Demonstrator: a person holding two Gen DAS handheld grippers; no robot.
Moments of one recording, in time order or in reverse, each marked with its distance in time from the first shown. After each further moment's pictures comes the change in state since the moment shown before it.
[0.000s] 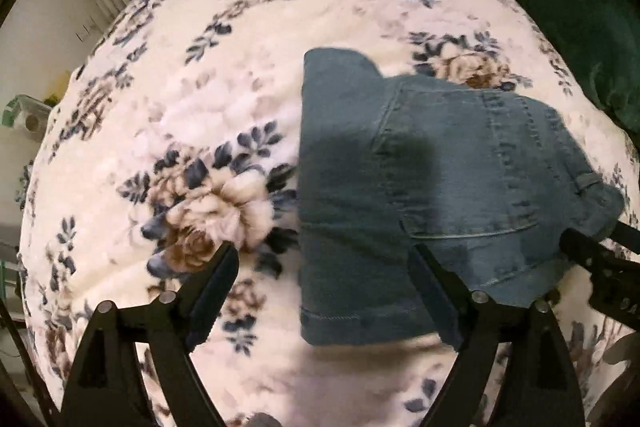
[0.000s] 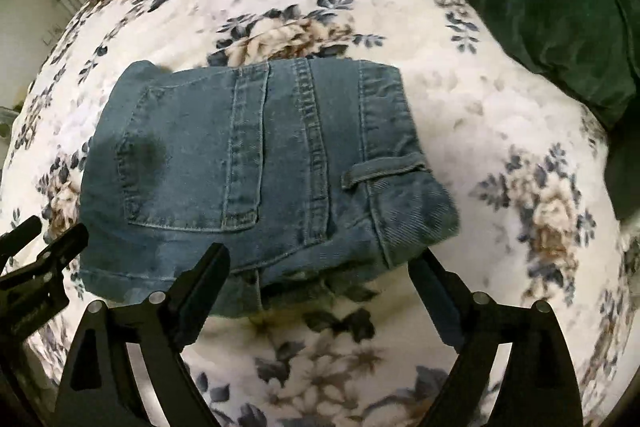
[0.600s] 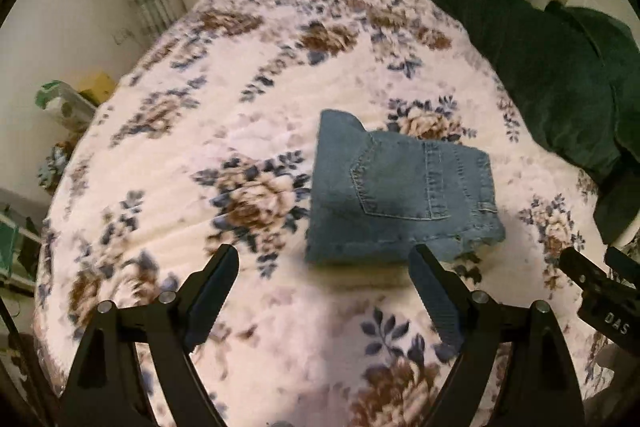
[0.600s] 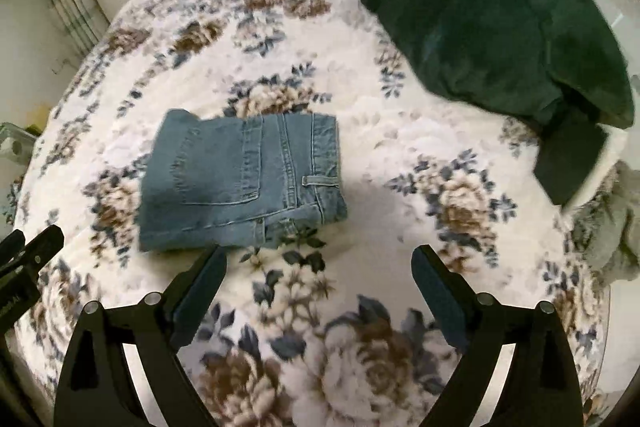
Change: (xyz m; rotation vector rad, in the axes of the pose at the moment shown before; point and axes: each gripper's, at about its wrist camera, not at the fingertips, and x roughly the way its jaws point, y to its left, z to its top) left arm -0.176 0.002 -0.047 -0.110 -0.149 0.011; right arm -0.187 -0.045 -0.084 0.016 -0.176 -0.028
